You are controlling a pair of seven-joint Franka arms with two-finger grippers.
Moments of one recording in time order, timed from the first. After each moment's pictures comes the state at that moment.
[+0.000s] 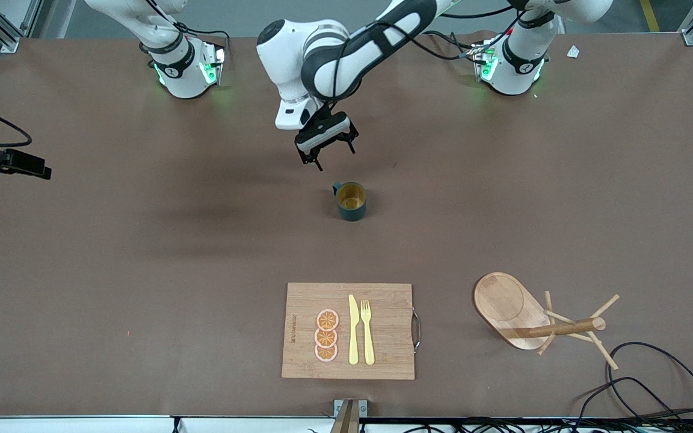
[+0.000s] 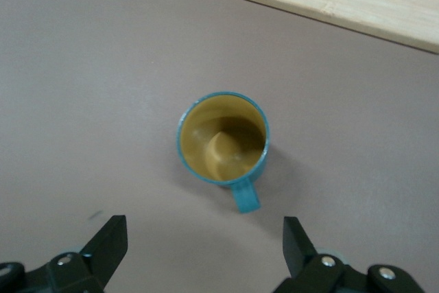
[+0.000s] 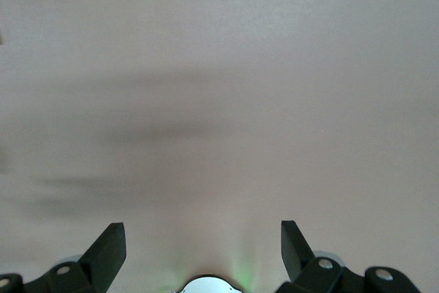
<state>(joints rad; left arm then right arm) -0.80 0.70 -0.46 -1.45 0.78 1.80 -1.93 -0.05 0.17 -0.05 -1.41 -0.01 1.39 -0.05</state>
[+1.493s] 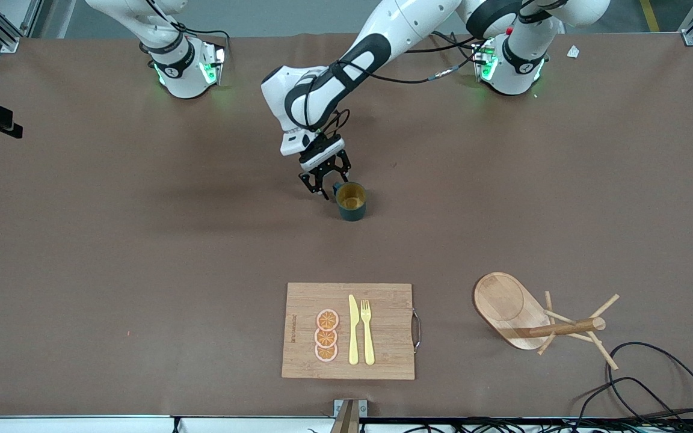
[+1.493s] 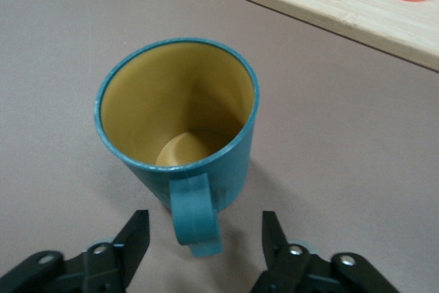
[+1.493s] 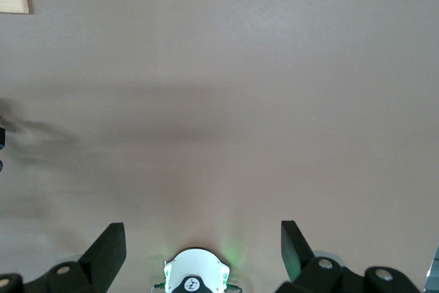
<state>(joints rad) -0.98 0.93 -0.27 -1.35 0.95 1.85 -2.24 -0.08 0.07 -0.04 -1.35 0.00 1.25 -0.15</state>
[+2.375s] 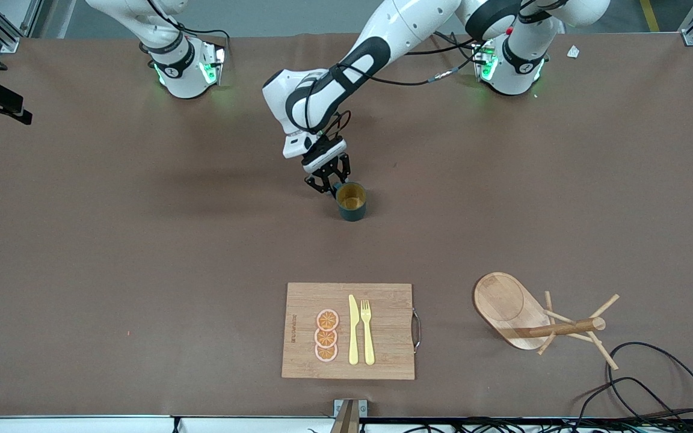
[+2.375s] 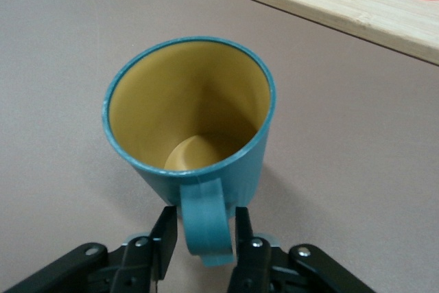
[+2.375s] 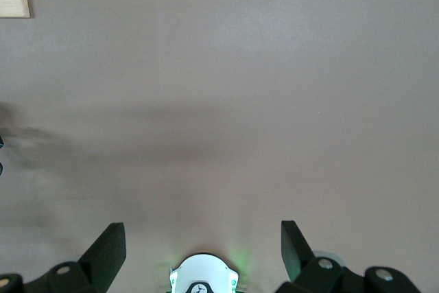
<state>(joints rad) -0.98 0.94 -0.27 -1.35 0.95 1.83 -2.24 -0.08 -0.10 -0.03 -1.59 0.01 1.36 -0.12</state>
